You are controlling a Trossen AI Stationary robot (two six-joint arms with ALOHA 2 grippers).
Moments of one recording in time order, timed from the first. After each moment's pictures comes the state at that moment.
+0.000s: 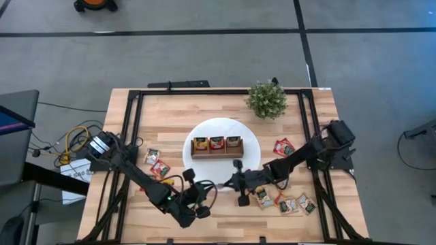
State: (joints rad) left arm -0.67 1.84 1.10 -0.06 -1.00 -0.55; right arm 0.40 1.79 0.81 0.44 0.27 0.03
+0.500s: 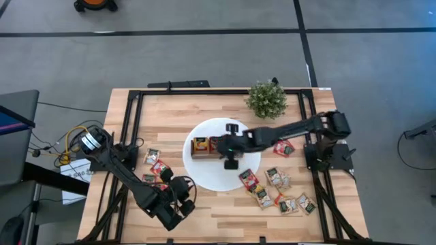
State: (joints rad) left arm -0.76 1.76 1.10 -0.68 -0.87 -1.29; right arm 0.08 1.81 1.31 -0.47 0.27 -0.10
